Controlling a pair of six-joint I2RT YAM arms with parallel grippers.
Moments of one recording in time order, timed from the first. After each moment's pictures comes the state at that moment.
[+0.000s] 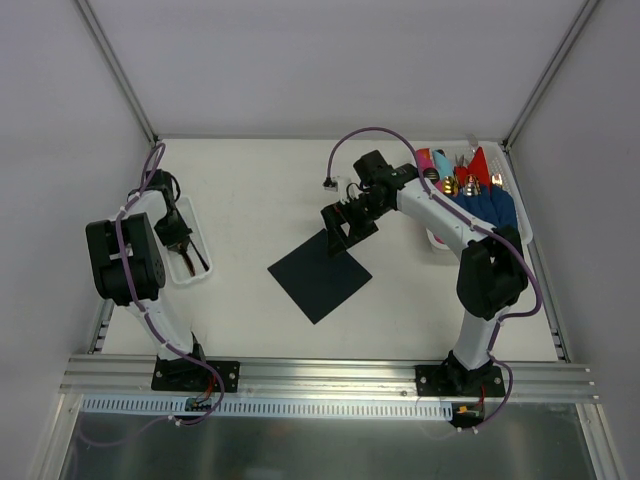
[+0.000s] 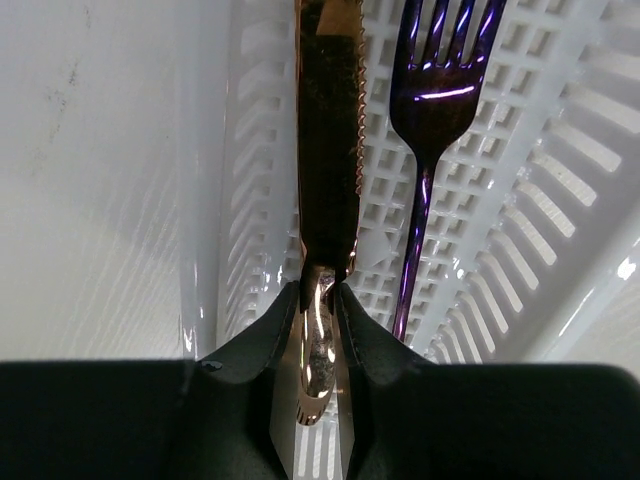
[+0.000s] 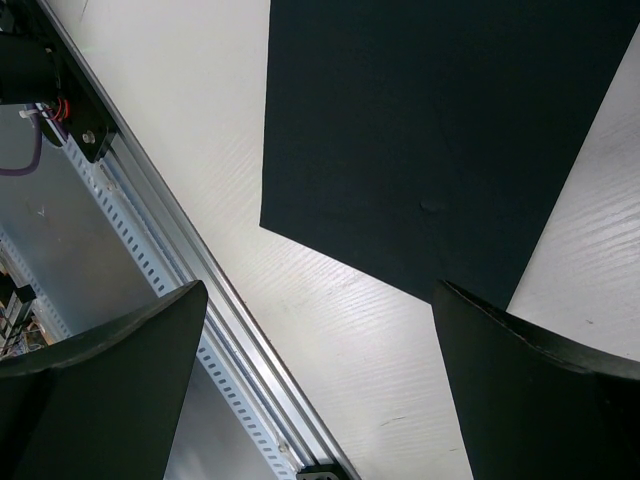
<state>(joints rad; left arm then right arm) 0.24 1.83 1.19 -0.67 -0.13 -0.34 0.57 1.84 1.57 -0.96 -0.62 -0.09</state>
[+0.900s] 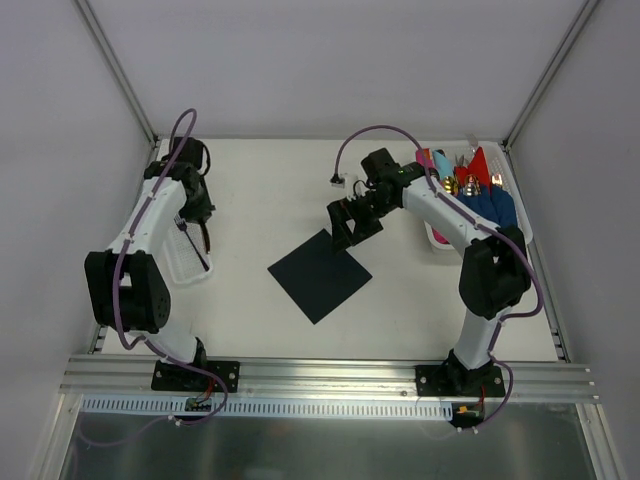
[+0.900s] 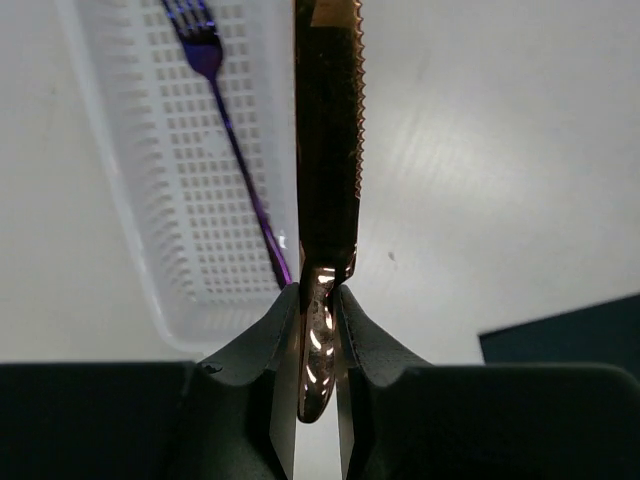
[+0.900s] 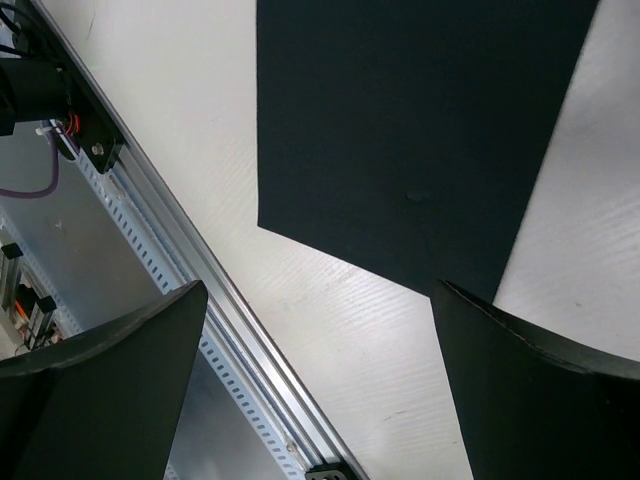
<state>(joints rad) -0.02 1.61 1.38 -0.92 -0.20 -0.33 0.53 1.83 1.57 -0.96 -0.64 -0.08</state>
